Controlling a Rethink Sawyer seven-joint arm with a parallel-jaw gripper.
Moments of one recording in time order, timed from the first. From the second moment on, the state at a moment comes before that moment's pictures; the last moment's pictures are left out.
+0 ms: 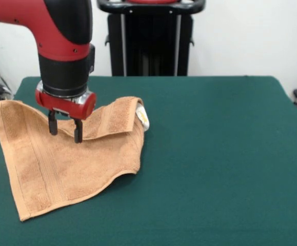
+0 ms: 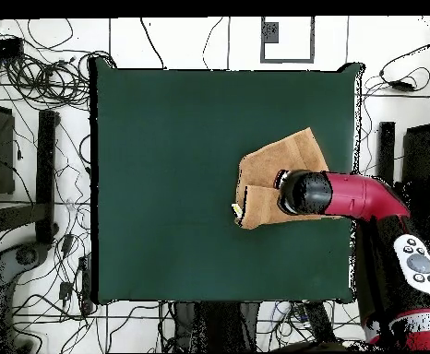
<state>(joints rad) -0.57 -0.51 0.21 1.48 -0.52 0.61 2.05</state>
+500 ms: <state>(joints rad) -0.60 -0.49 0.21 1.47 -0.51 0.61 2.05</state>
